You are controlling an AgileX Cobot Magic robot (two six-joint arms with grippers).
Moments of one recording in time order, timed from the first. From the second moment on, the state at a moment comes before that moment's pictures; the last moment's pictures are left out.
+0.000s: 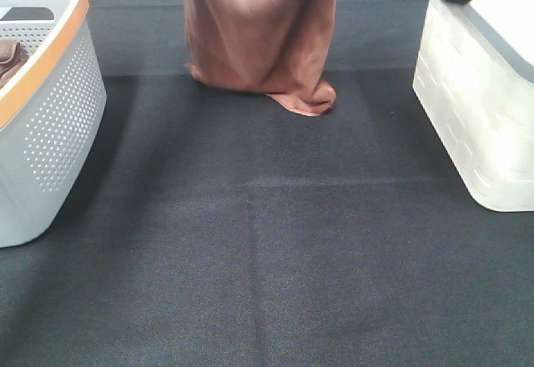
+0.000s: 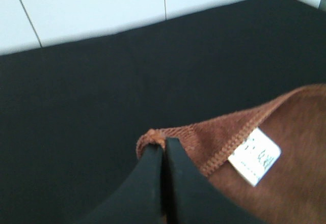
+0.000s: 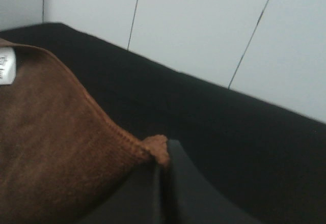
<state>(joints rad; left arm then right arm) -0.32 2.27 -2.04 0.06 0.21 0.02 0.29 2.00 -1.42 -0.24 -0.38 -0.07</state>
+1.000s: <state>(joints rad) -0.32 2.23 -2.03 -0.10 1.21 0.02 0.29 1.90 -1.42 0.25 0.60 -0.30</state>
